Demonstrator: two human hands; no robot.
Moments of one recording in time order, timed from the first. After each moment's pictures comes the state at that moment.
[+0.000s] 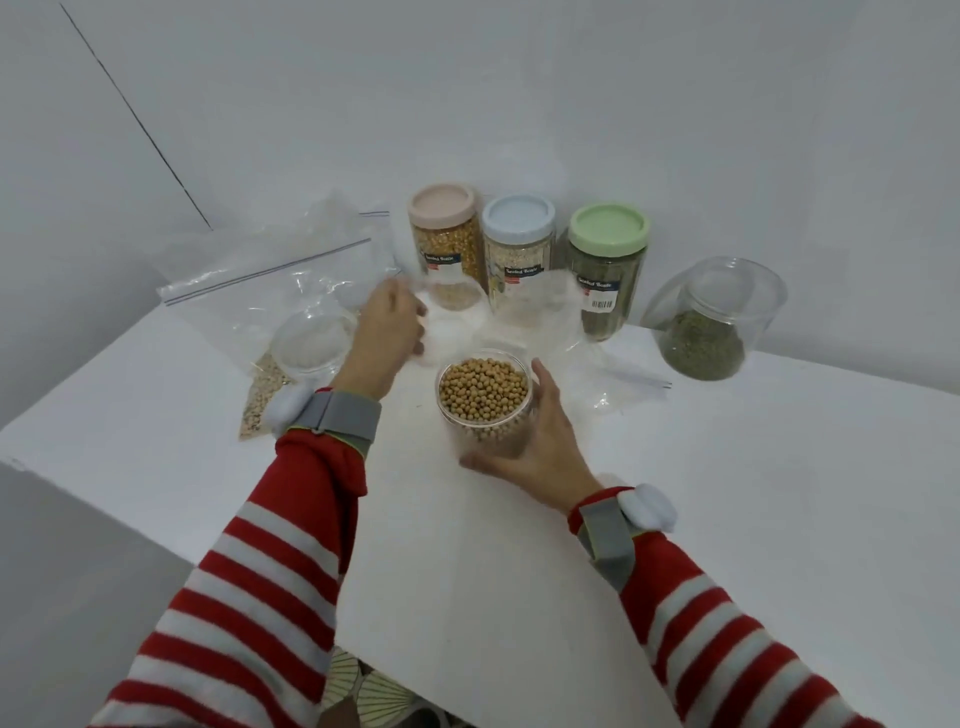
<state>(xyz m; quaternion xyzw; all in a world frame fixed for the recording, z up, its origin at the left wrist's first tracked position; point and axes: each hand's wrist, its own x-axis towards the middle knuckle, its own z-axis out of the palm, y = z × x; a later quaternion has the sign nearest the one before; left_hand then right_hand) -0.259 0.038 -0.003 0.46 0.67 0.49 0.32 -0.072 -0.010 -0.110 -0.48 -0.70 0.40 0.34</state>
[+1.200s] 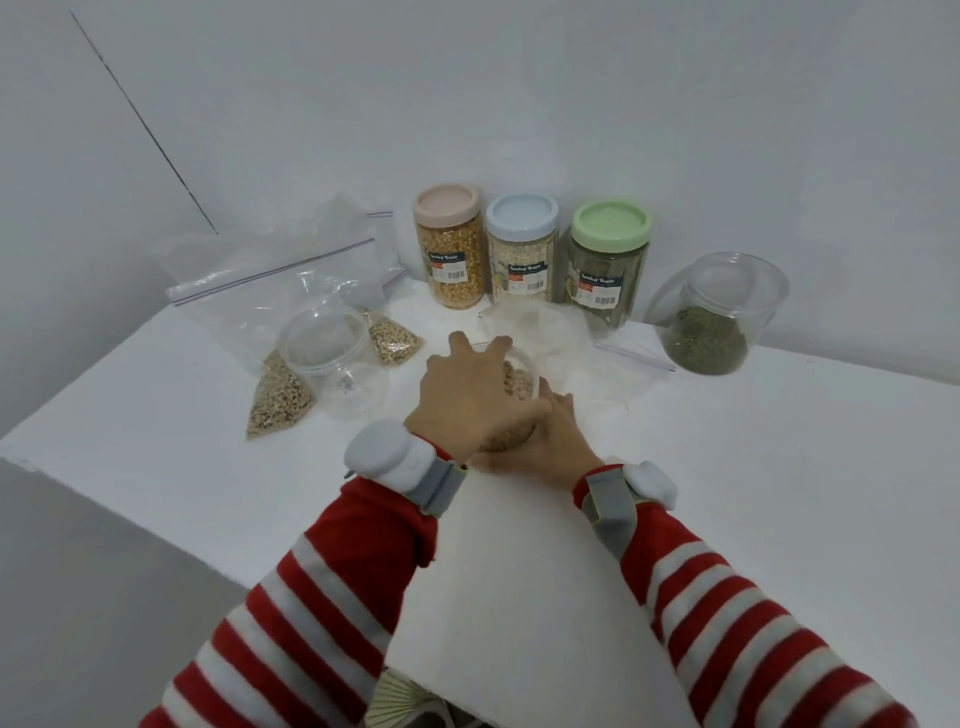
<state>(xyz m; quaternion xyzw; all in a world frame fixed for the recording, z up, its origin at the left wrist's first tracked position) -0.188 -0.022 0.002 0.67 0.72 0.05 0.14 -0.073 0.010 -0.118 -0.50 -0.72 0.38 0.28</state>
